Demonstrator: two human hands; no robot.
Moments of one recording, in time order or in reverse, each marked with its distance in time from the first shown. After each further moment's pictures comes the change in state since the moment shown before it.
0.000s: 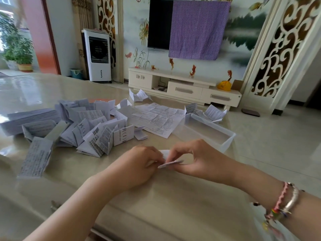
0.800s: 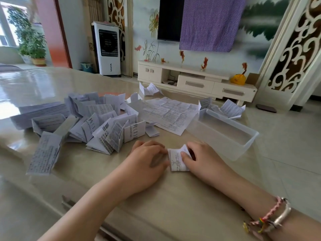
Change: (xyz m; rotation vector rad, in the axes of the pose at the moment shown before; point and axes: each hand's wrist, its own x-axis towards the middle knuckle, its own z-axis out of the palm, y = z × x) left_hand -0.007 -0.011 0.009 0.072 0.120 -0.177; right_hand 0.031 0.043 0.048 -0.259 0.225 0.324
